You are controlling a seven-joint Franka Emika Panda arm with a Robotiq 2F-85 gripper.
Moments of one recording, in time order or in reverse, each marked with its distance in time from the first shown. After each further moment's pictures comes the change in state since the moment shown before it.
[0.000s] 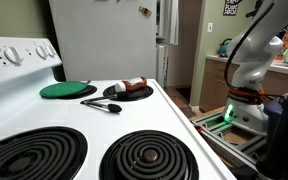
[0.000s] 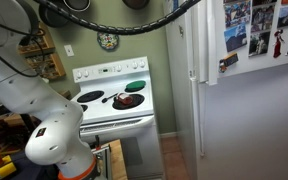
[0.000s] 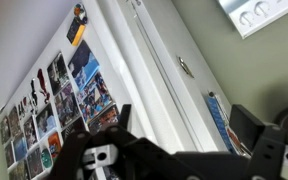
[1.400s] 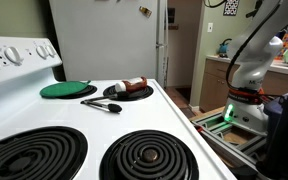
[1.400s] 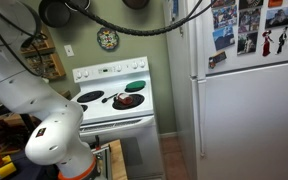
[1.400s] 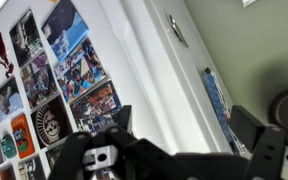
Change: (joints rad) arm -0.003 0.002 0.234 -0.137 0.148 0.313 -0.008
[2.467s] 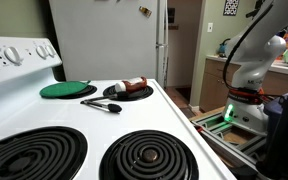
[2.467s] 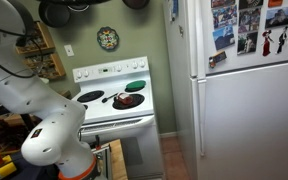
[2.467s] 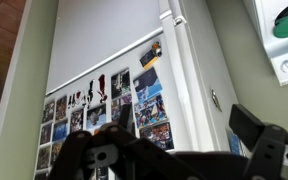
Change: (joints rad) arm -0.110 -0.052 -0.195 0.120 -0.339 -0.267 -0.229
